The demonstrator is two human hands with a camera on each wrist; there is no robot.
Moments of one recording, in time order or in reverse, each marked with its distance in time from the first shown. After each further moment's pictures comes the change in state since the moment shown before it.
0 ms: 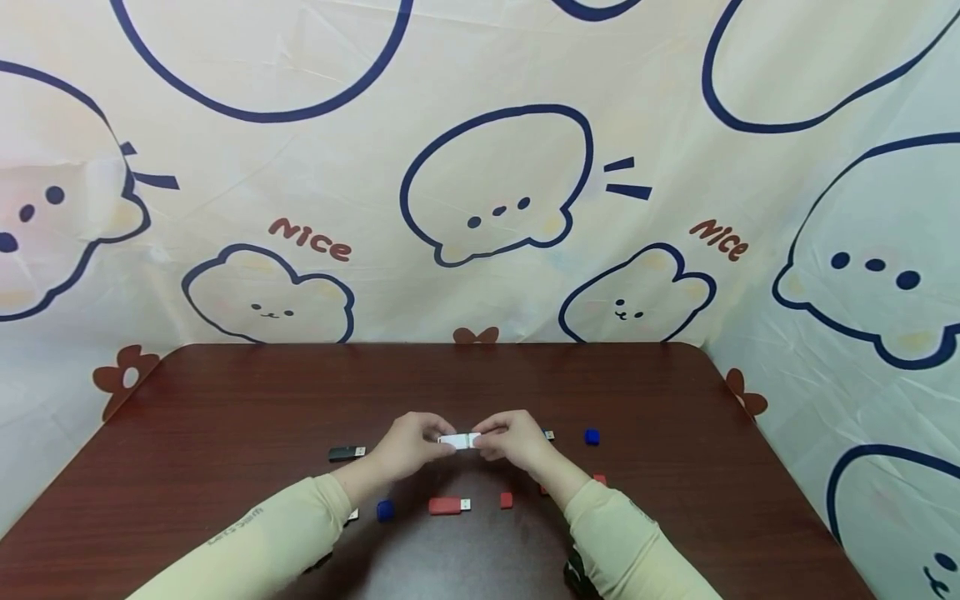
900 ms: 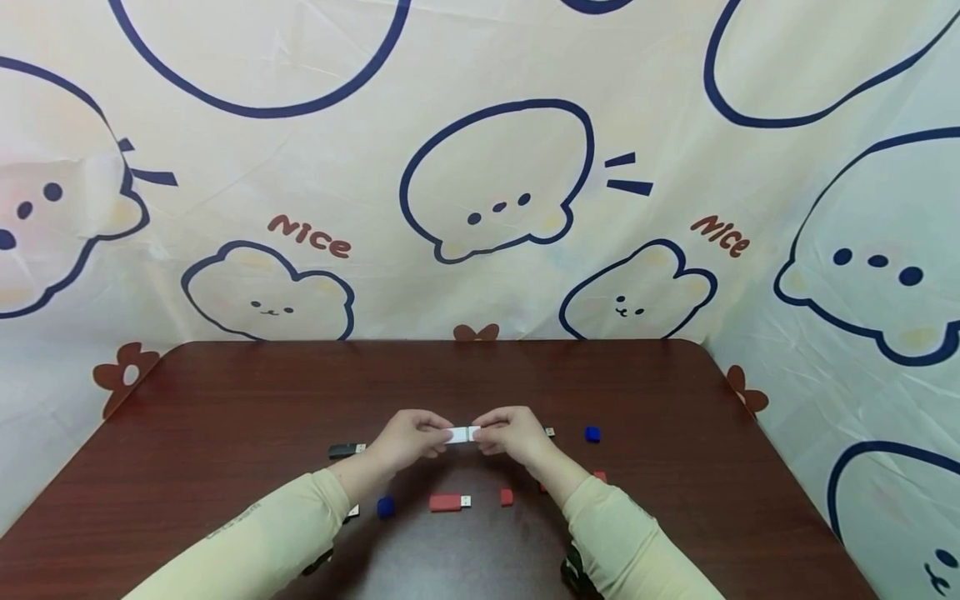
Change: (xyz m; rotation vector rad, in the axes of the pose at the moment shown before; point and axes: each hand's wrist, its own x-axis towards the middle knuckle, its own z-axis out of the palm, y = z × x) left_hand 0.002 -0.003 0.005 -0.328 0.024 -0.208; right_hand 0.000 -0.002 0.002 0.071 0.030 0.038
